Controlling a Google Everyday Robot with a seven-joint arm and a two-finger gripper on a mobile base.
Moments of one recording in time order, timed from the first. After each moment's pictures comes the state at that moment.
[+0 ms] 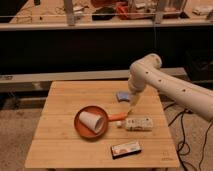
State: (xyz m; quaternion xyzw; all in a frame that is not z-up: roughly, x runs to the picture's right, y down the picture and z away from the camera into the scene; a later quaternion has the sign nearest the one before) arm 0.135 0.037 0.799 -0.22 -0.04 0.00 0.97
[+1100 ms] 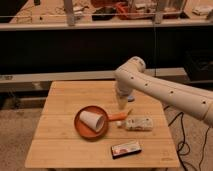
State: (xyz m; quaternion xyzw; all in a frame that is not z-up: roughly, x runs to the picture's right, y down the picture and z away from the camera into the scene) arm 0.089 0.057 0.781 -0.22 -0.05 -0.02 0.97
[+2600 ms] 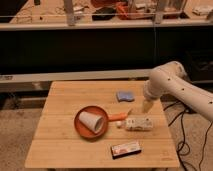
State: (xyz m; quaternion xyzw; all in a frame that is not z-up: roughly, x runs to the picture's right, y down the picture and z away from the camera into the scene) arm 0.219 0.067 0.772 -0.23 -0.04 0.07 0.97
